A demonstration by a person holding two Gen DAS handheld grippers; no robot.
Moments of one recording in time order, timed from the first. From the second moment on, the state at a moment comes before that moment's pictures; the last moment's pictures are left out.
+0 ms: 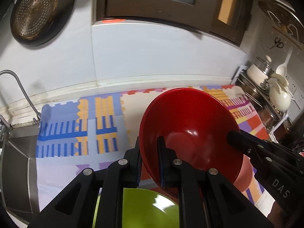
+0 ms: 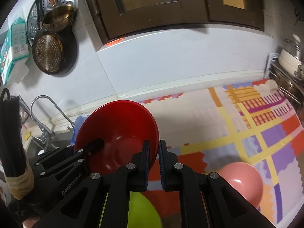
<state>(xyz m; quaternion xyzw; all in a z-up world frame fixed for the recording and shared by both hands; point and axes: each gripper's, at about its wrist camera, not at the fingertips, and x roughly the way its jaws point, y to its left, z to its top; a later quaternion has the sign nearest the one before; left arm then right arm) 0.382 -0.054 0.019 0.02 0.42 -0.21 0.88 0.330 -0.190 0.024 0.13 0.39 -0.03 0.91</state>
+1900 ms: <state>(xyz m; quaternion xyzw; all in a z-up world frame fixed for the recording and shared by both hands) 0.310 -0.235 -0.073 0.12 0.49 -0.25 0.83 0.241 -0.353 -0.053 0.17 0.45 -0.08 0.87</state>
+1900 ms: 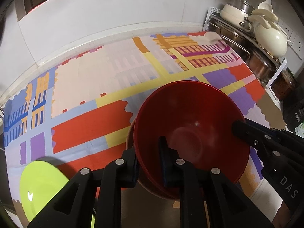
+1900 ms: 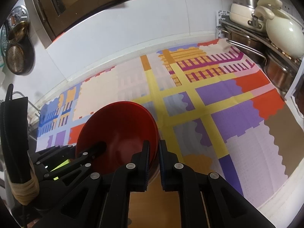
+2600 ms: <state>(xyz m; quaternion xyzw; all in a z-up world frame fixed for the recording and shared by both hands) 0.307 -0.241 -0.076 0.13 0.49 -0.26 0.82 0.243 -0.354 -0.072 0.17 0.47 -0.08 0.87</state>
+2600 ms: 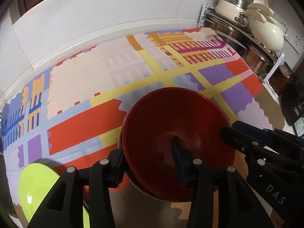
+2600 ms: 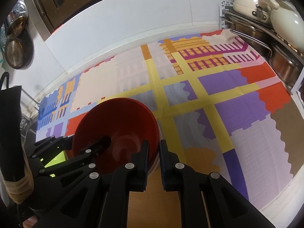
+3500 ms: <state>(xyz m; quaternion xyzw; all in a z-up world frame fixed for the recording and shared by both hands) 0.306 -0.217 -0.037 0.13 0.45 -0.24 0.85 0.232 -0.355 -0.040 0.18 0.43 -0.09 0.88</state>
